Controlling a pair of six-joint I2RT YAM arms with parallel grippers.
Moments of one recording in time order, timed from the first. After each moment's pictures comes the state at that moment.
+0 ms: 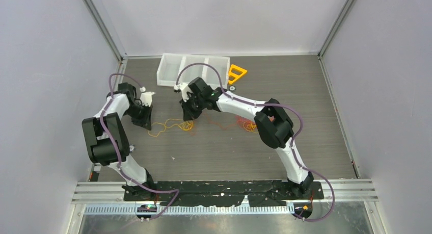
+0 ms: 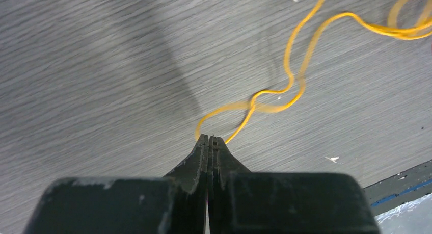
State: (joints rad) left arm 0.22 1.68 1.10 -0.86 0.34 0.50; right arm 0.86 2.24 1.80 -0.35 -0.42 0.04
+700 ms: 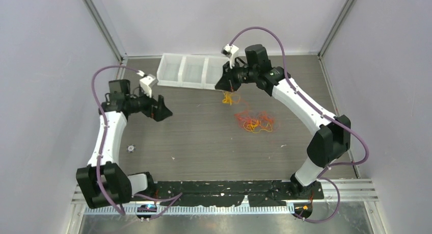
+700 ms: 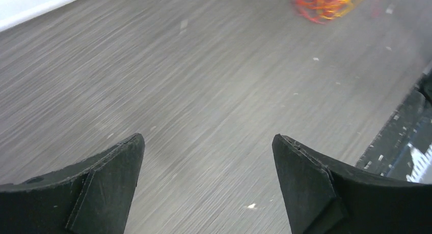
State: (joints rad) left arm 0.22 1.25 1.08 -0.74 0.81 0.46; right arm 0.51 1.65 1.57 -0.41 -0.60 0.03
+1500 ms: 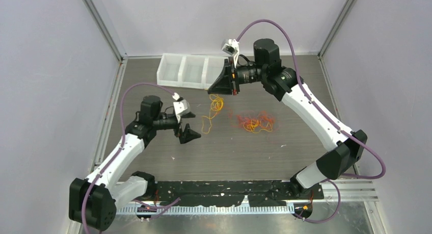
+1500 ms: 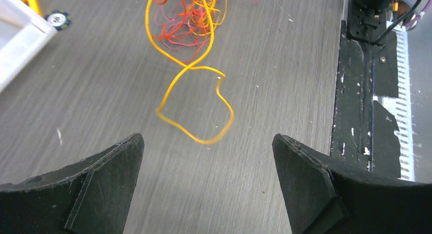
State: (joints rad) left arm -0.27 1.02 0.69 -0.23 0.96 0.40; right arm 0.58 1.52 1.61 -0.36 -1.00 0.11
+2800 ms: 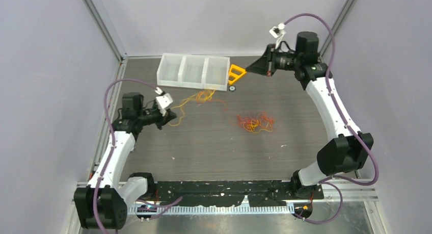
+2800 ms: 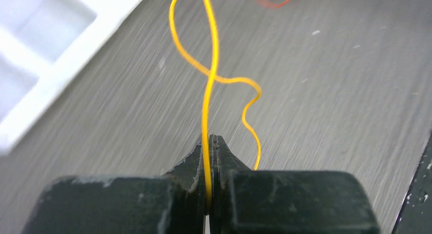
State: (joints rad) left arm -0.09 1.02 0.74 -0.38 0.84 0.63; right arm 0.17 1.51 1.55 -0.37 -1.06 0.24
